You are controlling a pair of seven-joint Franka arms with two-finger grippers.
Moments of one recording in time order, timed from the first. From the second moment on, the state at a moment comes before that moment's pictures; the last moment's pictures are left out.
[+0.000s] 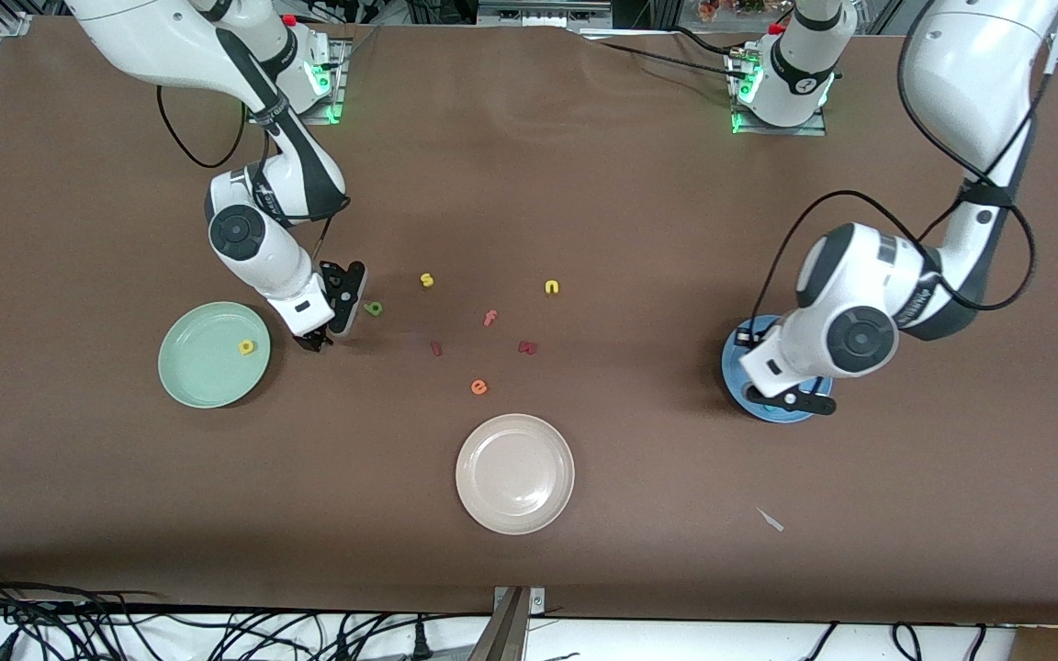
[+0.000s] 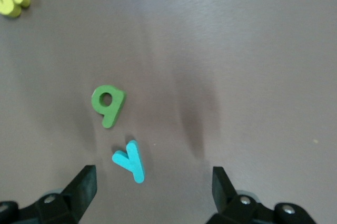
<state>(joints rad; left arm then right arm) 0.10 0.58 -0.35 -1.66 0.19 1.87 -0.15 0.15 0.43 0.16 -2.20 -0.09 2.62 -1.02</state>
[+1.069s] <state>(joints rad) 0.25 0.59 -0.40 -1.66 0.19 1.93 0.08 0.17 0.46 0.16 -2.20 -0.10 2.63 -1.11</state>
